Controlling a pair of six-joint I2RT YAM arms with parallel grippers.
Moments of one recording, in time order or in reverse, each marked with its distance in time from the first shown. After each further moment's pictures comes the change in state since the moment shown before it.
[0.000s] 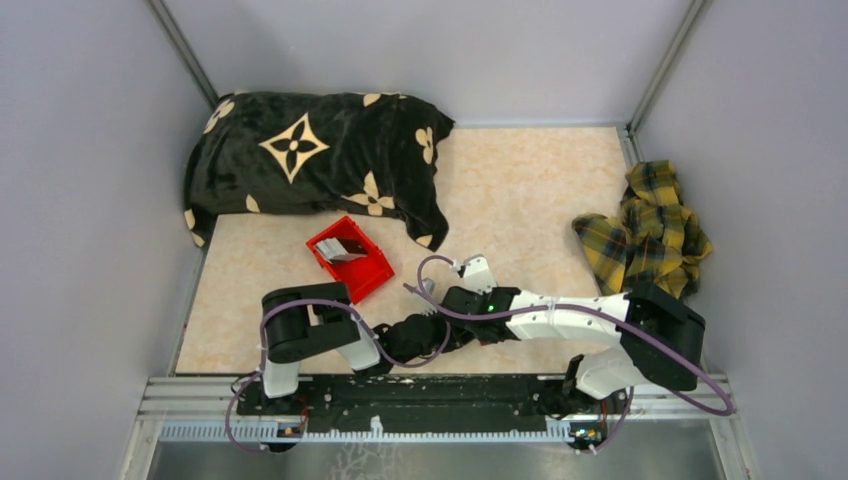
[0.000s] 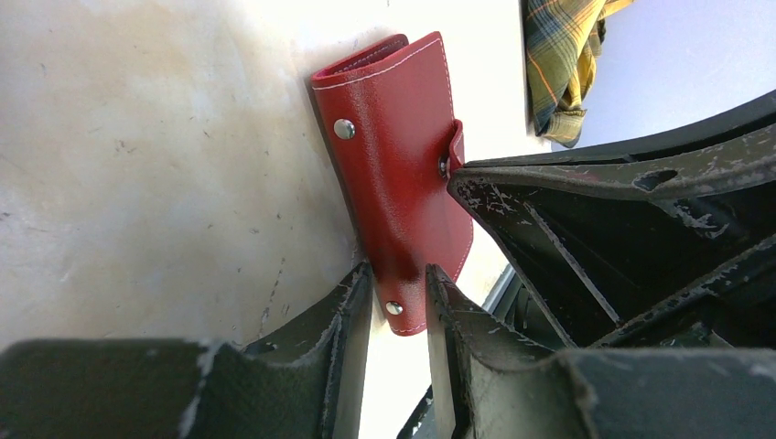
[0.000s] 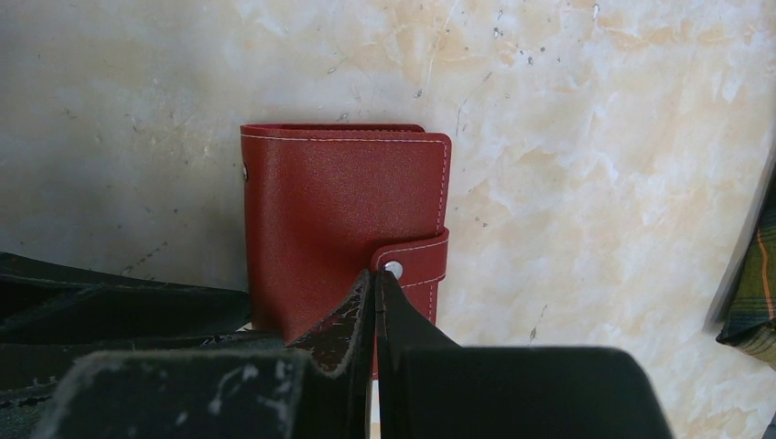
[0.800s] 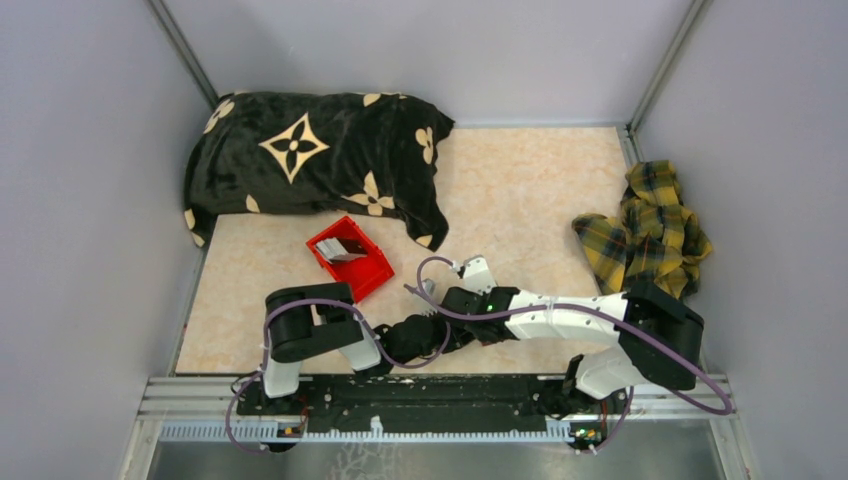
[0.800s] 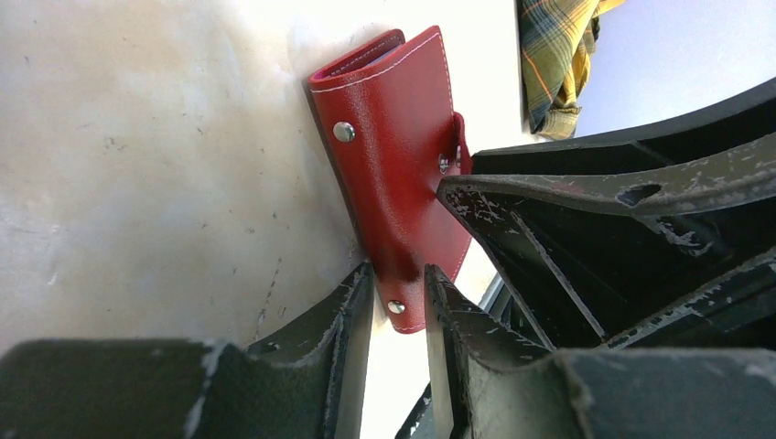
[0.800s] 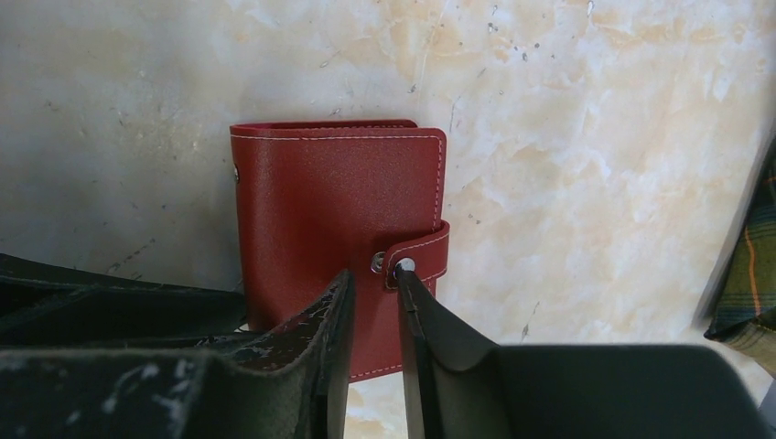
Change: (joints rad) left arm 0.000 0.018 0.000 0.029 0.008 -0.004; right arm 0.000 0.007 0.001 -0.009 0.002 -0.008
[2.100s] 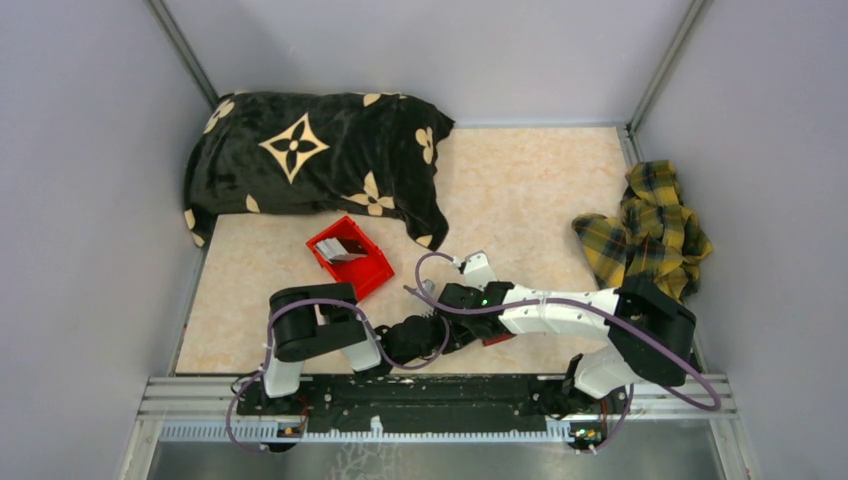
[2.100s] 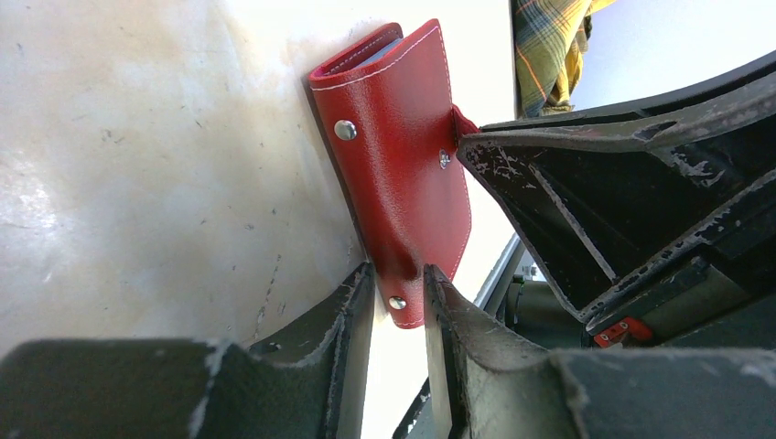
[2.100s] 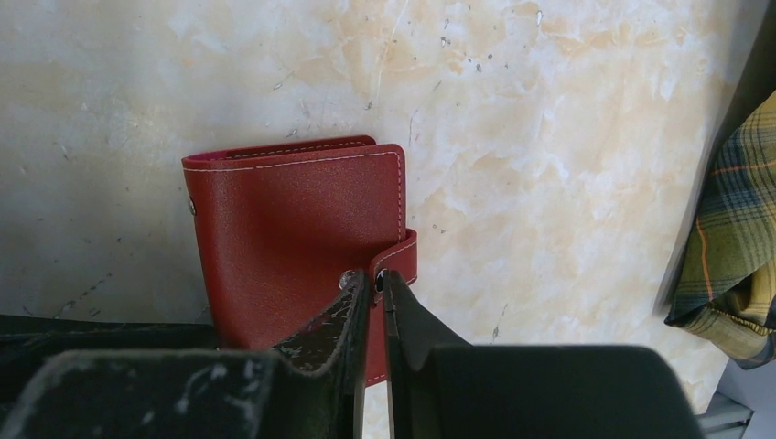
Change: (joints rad) left arm 0.000 0.021 -0.006 0.042 0.009 -0.014; right arm -0.026 0.045 0.039 -0.051 0.053 0.006
